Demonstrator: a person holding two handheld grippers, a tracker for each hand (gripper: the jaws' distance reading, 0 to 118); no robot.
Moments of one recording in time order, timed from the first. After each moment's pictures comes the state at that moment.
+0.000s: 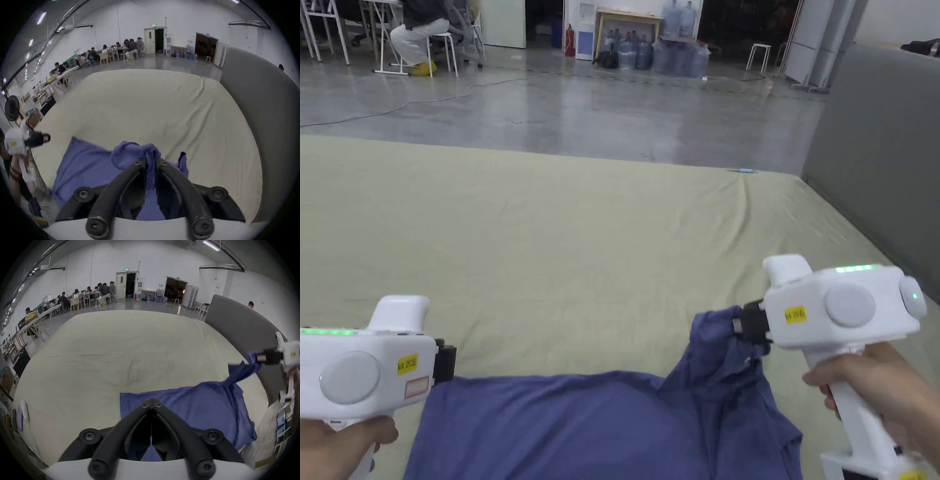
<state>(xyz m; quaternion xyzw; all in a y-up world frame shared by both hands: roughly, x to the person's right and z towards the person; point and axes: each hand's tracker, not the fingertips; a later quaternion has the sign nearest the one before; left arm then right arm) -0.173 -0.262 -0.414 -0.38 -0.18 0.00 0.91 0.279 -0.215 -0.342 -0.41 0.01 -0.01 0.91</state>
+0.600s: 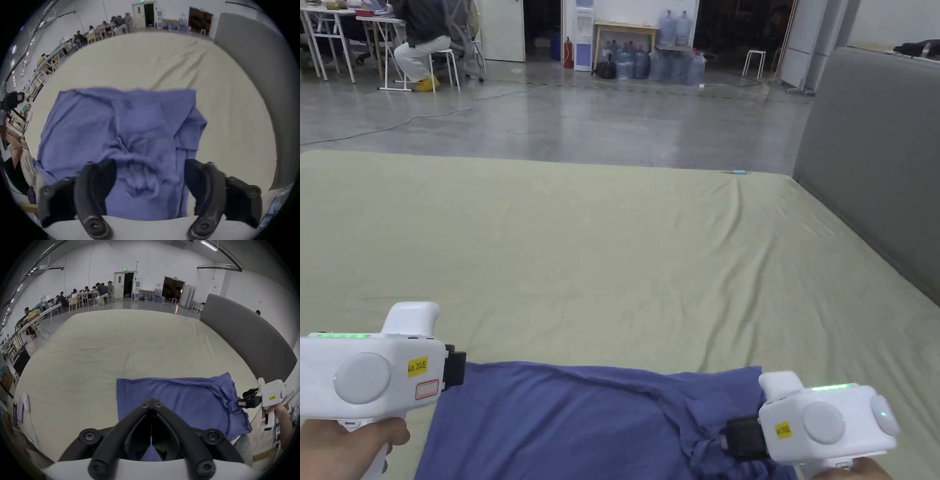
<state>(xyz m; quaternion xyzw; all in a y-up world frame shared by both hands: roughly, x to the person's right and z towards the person) -0.176 -0.252 -0.363 -0.38 -0.19 0.00 0.90 0.282 -0.321 -0.261 -0.48 -0.03 -0.04 0.88</state>
